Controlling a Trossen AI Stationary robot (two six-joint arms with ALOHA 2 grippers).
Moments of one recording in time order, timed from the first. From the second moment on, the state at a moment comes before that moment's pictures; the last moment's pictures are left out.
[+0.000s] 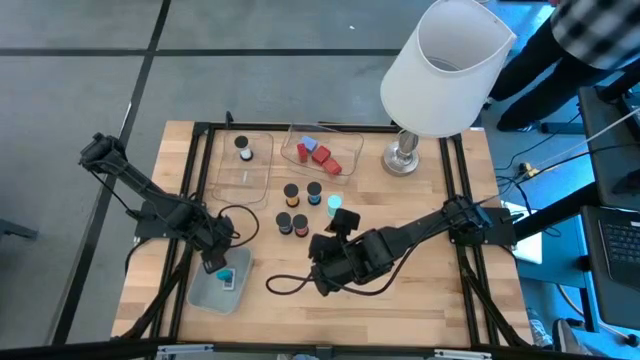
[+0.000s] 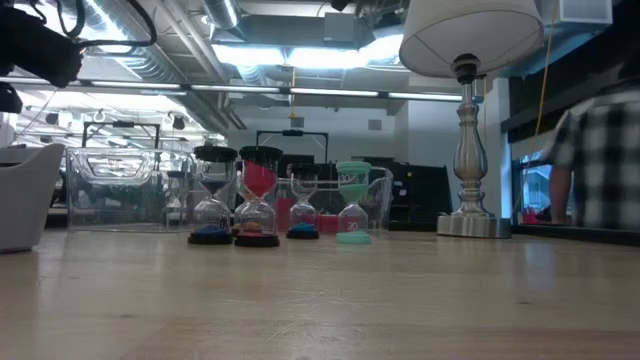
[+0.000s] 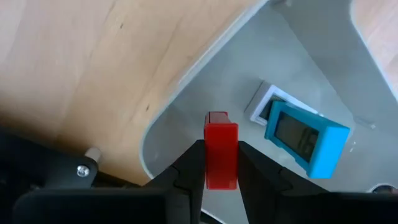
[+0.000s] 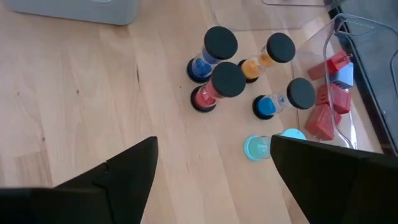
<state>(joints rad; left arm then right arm) -0.58 1.02 0.68 -1.04 0.08 -1.16 0.47 2.16 2.27 -1.37 0.57 0.56</state>
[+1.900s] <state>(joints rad) -0.47 1.02 0.92 -0.90 -0.70 -0.58 0.37 1.02 0.75 -0.54 0.72 0.39</state>
